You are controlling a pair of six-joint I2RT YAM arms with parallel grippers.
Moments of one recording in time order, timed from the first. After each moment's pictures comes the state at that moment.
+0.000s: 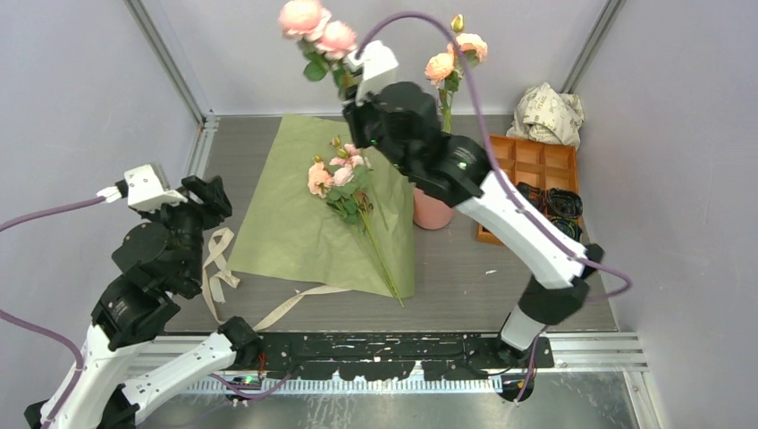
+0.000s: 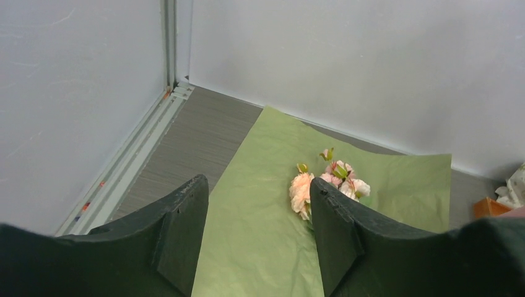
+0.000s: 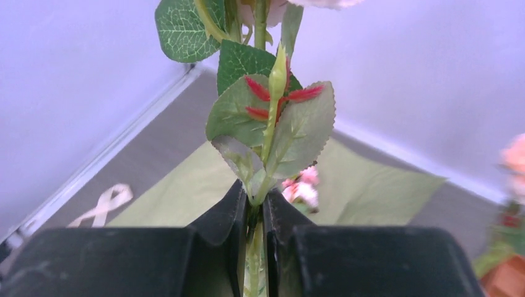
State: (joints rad) left arm -0.76 0.59 1.17 -0.54 -0.96 -0.21; right arm 0.97 1.71 2.16 -0.63 0.39 0.08
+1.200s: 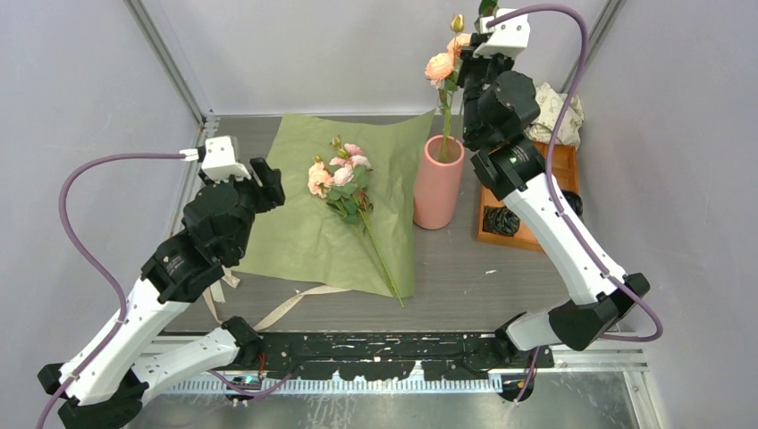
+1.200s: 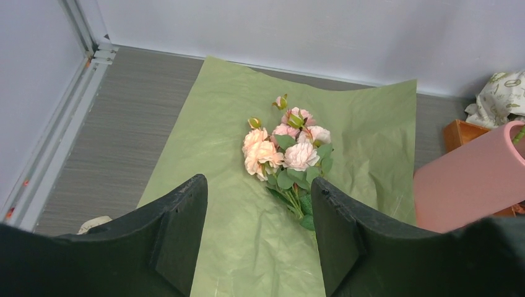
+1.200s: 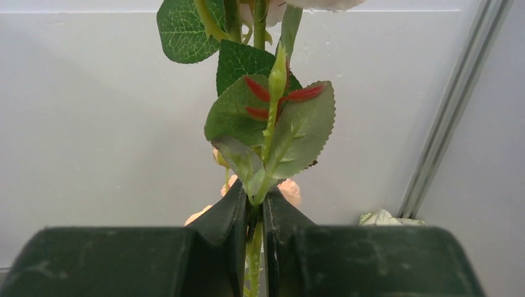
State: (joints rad) left arm -0.76 0.81 1.17 -0.51 -0.75 -0.31; right arm 0.56 1.40 1.69 0.14 0.63 -0.23
